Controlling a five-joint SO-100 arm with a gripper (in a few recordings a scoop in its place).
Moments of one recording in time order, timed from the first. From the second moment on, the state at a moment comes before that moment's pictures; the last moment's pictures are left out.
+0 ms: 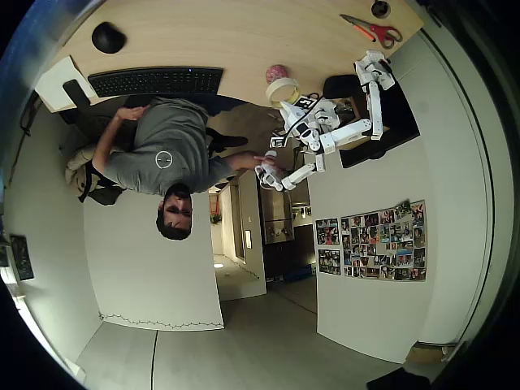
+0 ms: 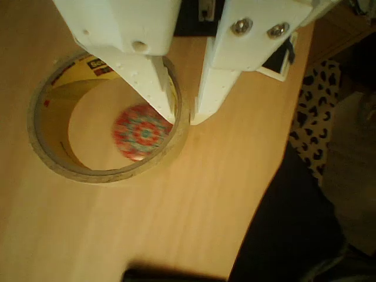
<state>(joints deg) -45.4 79.5 75.1 66.9 -62.1</state>
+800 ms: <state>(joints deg) -45.0 78.3 93.9 49.7 -61.3</state>
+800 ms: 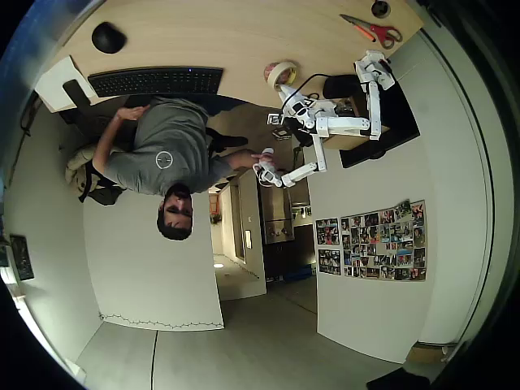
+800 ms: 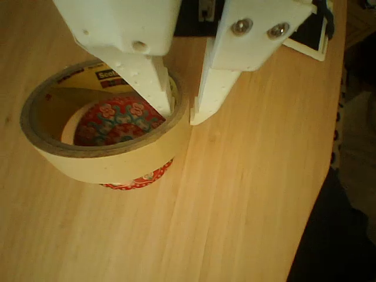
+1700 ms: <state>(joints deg) -43.6 82.4 94.2 42.8 -62.7</state>
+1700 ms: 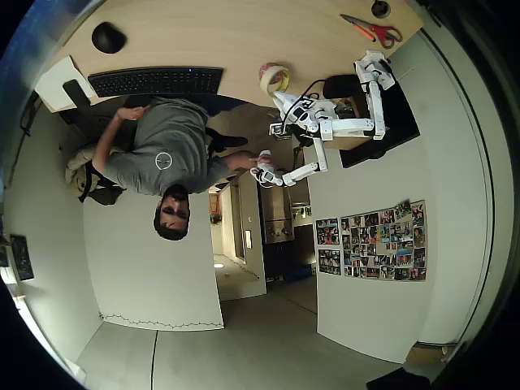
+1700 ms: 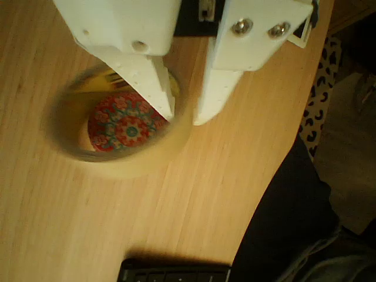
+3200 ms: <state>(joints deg) -31.3 138.0 148.0 46.8 -80.2</state>
